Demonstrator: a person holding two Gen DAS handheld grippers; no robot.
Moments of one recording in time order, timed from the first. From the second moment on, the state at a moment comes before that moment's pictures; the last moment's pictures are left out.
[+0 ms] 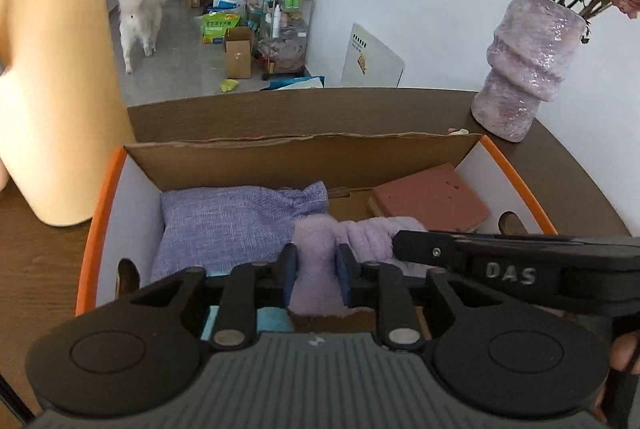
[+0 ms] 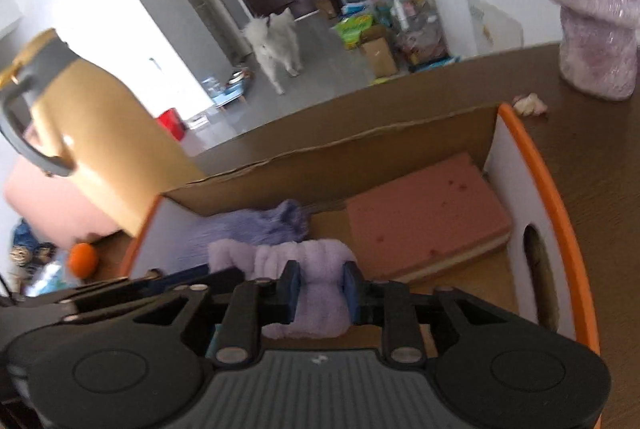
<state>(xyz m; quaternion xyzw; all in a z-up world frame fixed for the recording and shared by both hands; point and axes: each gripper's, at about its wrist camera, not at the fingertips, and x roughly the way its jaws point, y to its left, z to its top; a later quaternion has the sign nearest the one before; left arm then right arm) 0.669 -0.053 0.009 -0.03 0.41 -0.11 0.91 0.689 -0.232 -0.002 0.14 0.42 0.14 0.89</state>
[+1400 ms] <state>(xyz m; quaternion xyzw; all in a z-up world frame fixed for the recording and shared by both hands) 0.167 -0.003 0.058 0.02 0.07 -0.03 1.00 0.192 -0.285 0.045 0.03 0.09 0.08 0.99</state>
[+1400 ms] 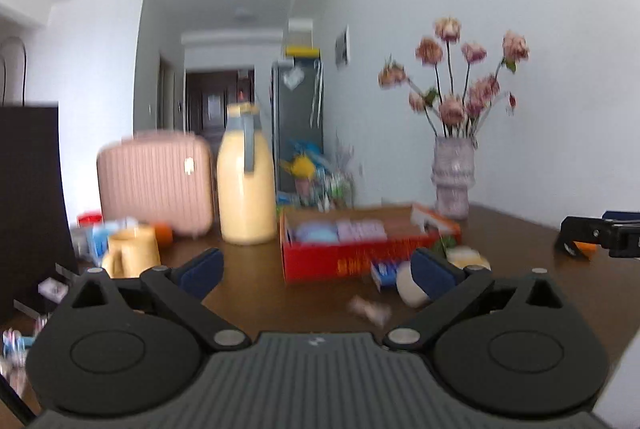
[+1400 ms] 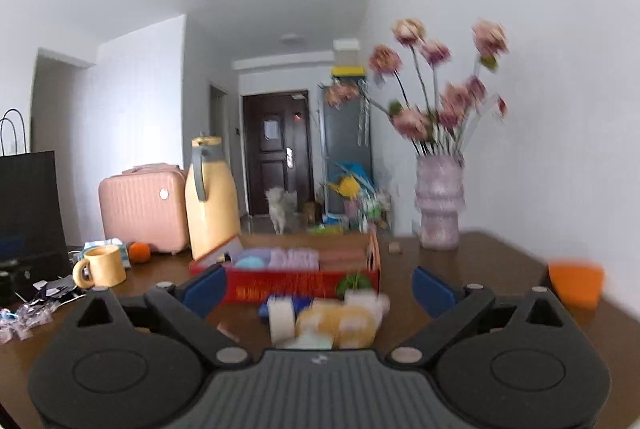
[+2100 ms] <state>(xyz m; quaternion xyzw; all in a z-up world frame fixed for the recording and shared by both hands) 0.224 -0.015 0.015 0.02 0.17 -0.05 0.98 0.252 -0.300 -0.003 0.08 0.18 0.04 0.98</state>
